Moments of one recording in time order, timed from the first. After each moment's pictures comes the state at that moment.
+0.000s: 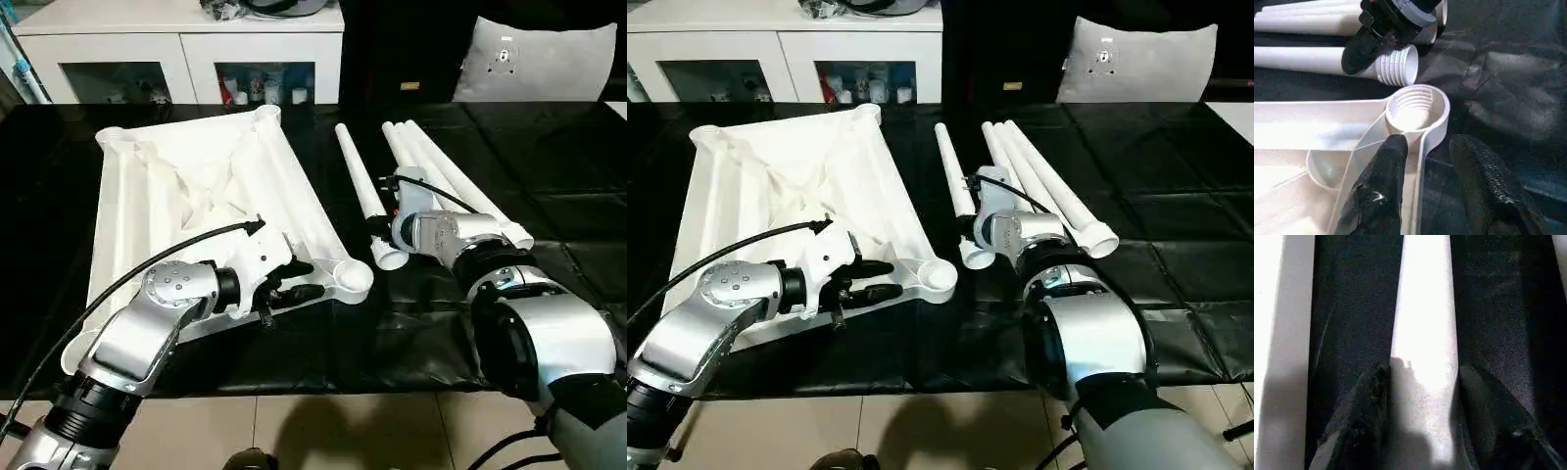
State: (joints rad) left arm -0.36 0.46 -0.28 -0.09 -0.15 0.49 -0.87; right arm -1.09 -0.14 -0.13 1.28 0.14 0.51 0.19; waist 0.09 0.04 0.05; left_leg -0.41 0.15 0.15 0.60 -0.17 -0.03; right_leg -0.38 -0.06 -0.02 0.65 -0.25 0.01
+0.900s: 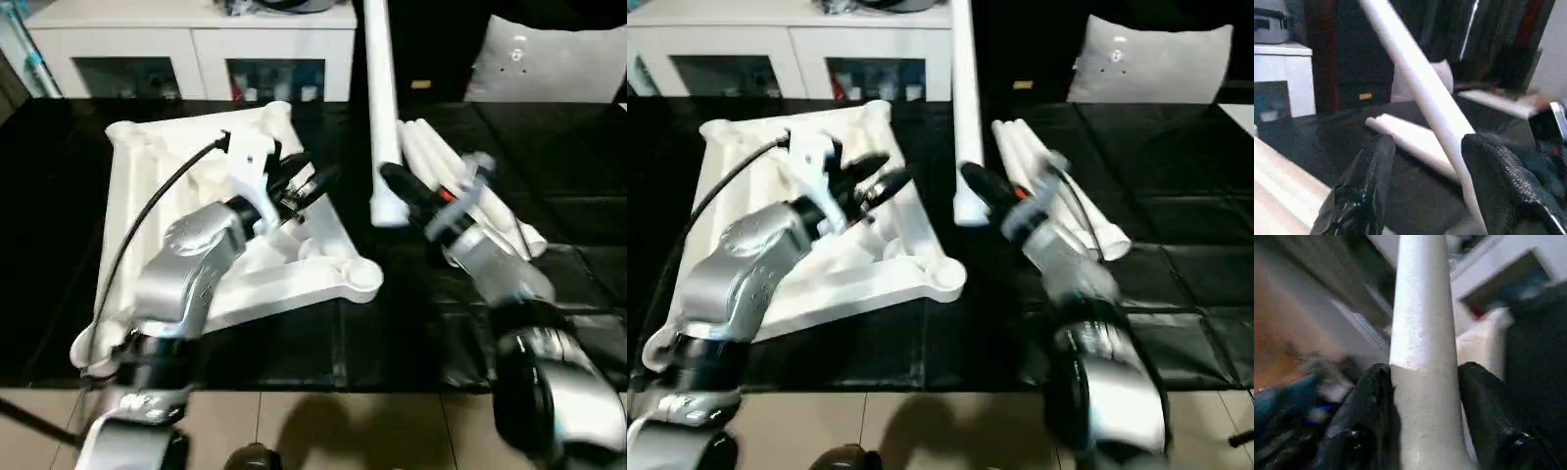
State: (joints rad) left arm -0.58 0.10 0.03 0.05 -0.35 0.49 -0.49; right arm -0.69 -0.16 -0.39 0.74 0.60 0.39 0.92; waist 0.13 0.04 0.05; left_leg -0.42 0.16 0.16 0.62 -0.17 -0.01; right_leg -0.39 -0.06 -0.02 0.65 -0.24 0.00
